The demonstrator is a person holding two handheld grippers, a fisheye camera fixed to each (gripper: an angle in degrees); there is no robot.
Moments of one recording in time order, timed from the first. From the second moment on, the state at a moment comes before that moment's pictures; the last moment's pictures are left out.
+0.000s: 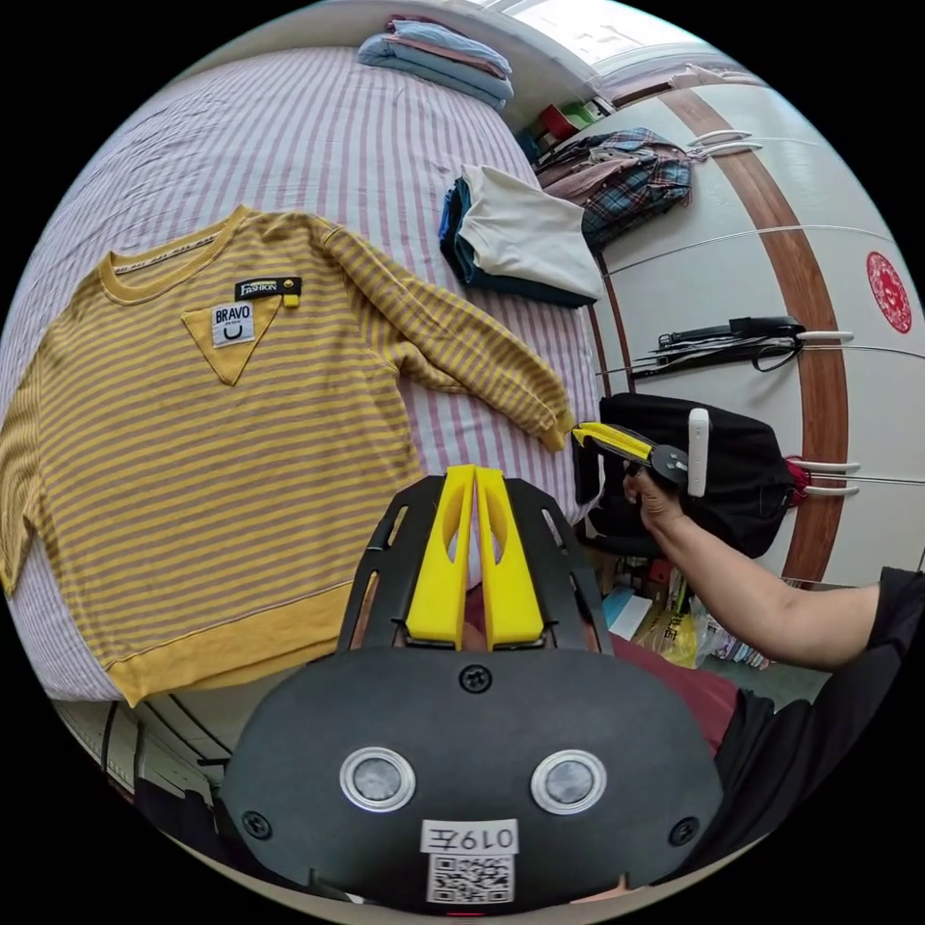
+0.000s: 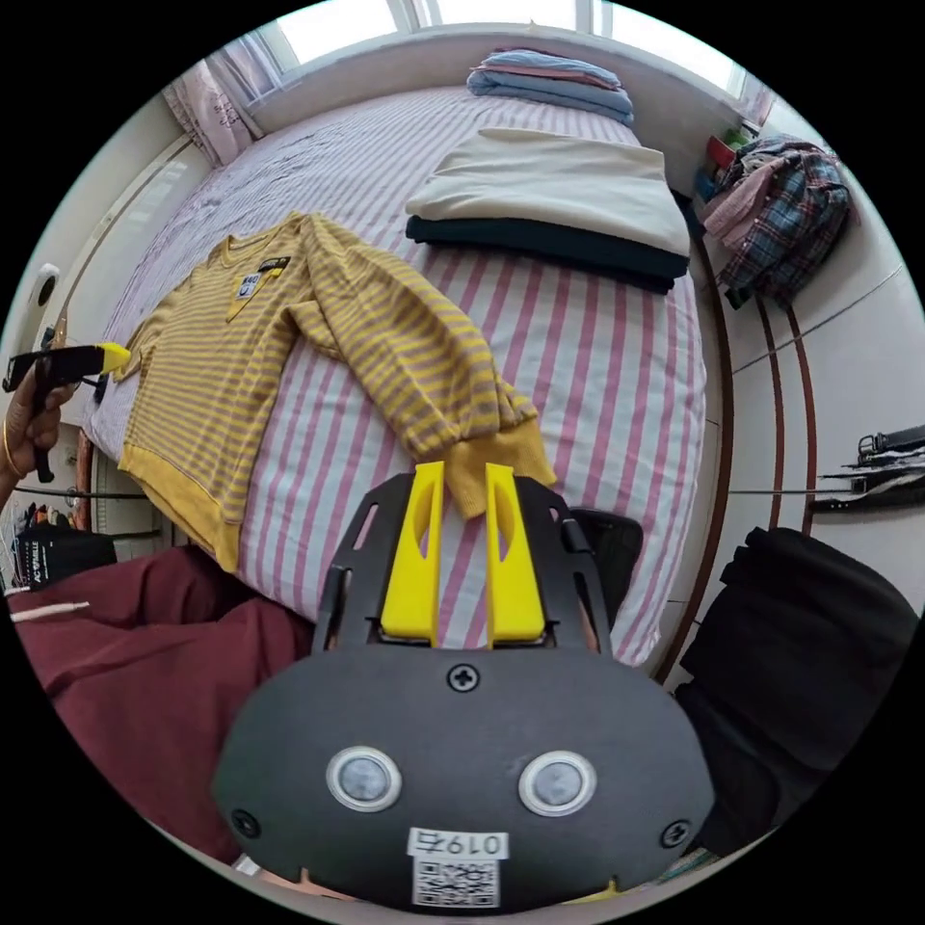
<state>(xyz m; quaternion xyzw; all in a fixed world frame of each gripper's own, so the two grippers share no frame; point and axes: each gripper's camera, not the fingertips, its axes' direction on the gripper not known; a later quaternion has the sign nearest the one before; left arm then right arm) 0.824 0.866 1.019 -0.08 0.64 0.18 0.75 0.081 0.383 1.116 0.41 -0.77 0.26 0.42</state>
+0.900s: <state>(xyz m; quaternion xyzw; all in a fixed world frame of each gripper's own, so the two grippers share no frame) 0.954 0.619 1.156 -0.14 0.70 -0.04 0.70 0.274 0.413 1.260 0.43 -0.87 0.13 0.19</state>
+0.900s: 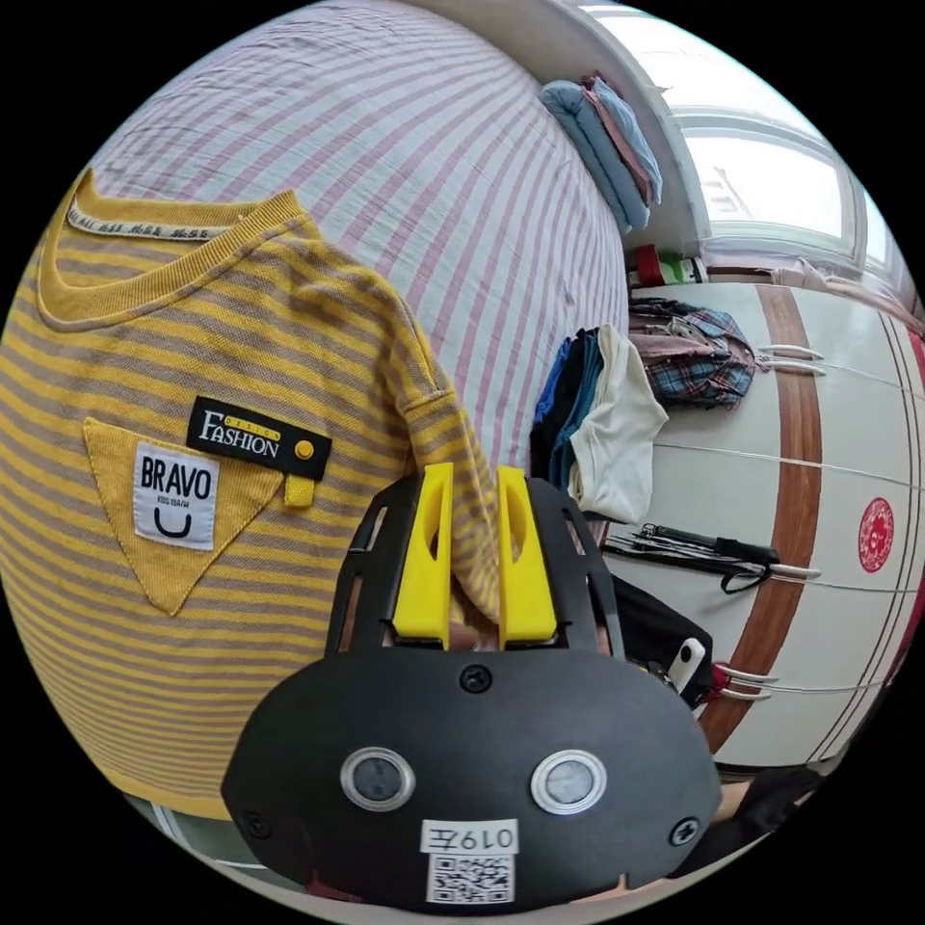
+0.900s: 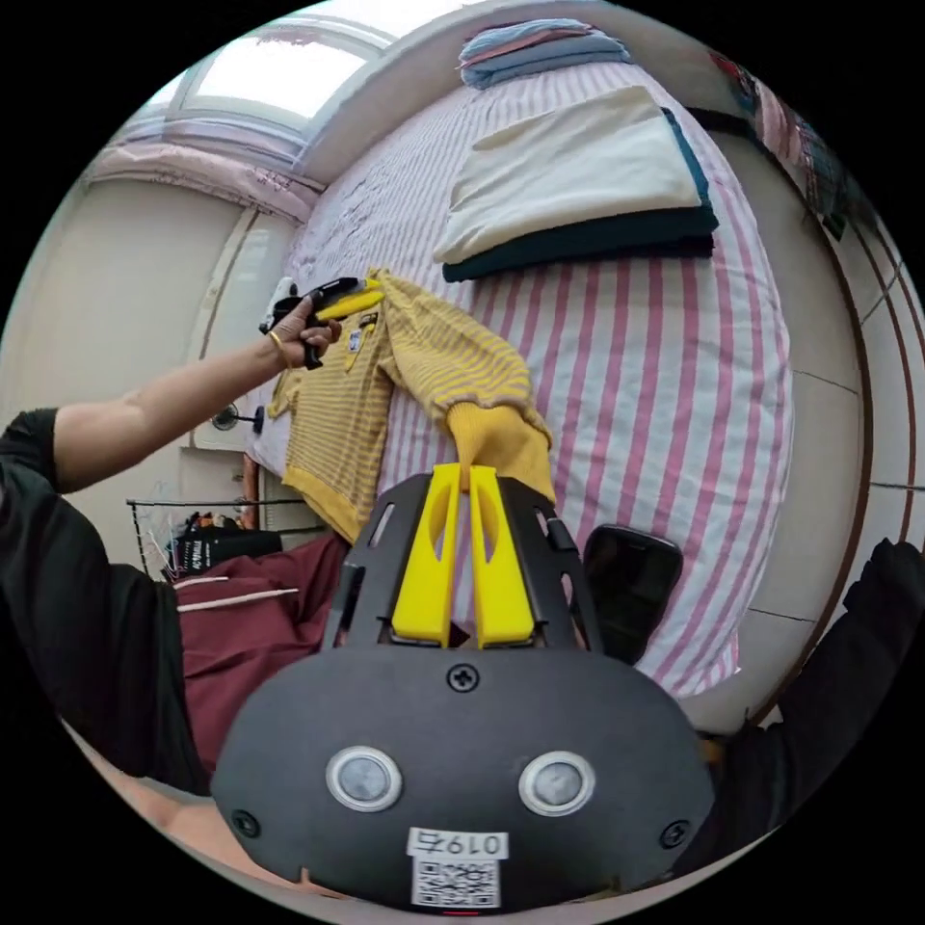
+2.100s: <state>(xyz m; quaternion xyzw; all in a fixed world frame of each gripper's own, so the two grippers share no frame) 1.025 0.759 1.062 -0.04 0.52 0.28 0.80 0.176 0.400 1.326 0.22 -0.95 0.22 0.07</state>
